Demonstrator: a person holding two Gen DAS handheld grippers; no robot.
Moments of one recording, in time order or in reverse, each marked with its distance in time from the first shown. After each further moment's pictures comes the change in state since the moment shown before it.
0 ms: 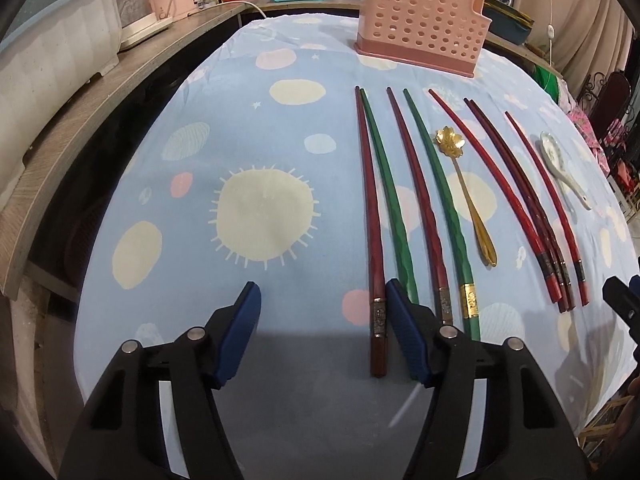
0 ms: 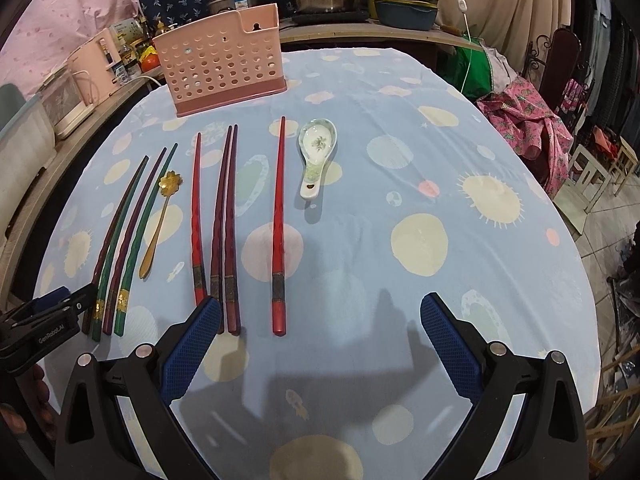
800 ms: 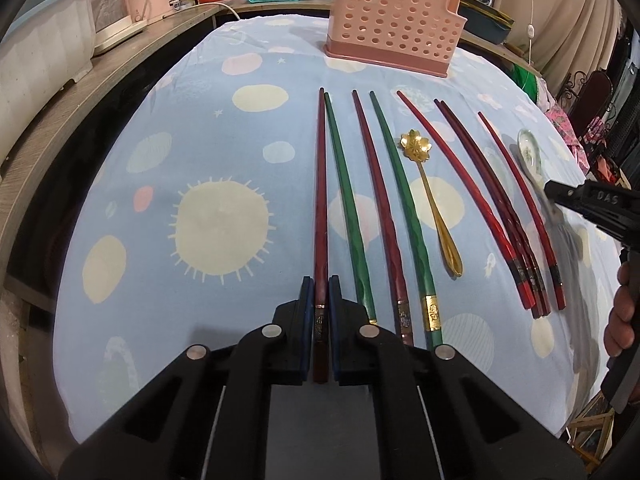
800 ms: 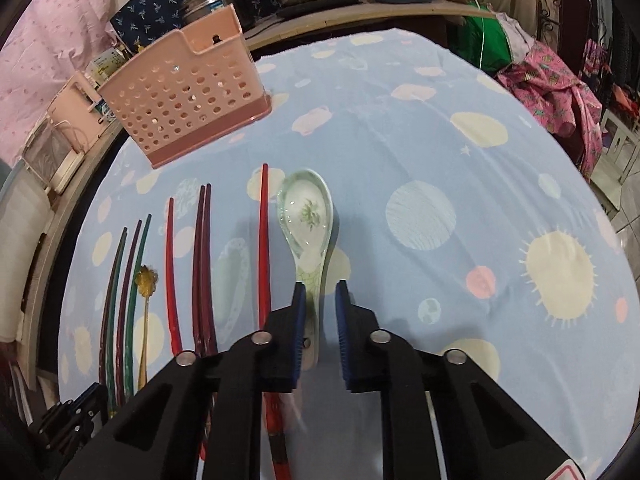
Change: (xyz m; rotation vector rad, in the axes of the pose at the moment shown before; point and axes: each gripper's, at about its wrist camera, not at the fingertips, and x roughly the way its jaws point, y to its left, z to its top) left arm 0.003 -0.014 0.007 0.016 0.000 -0.088; right arm 0.076 -0.021 0.079 0.133 0.062 0.129
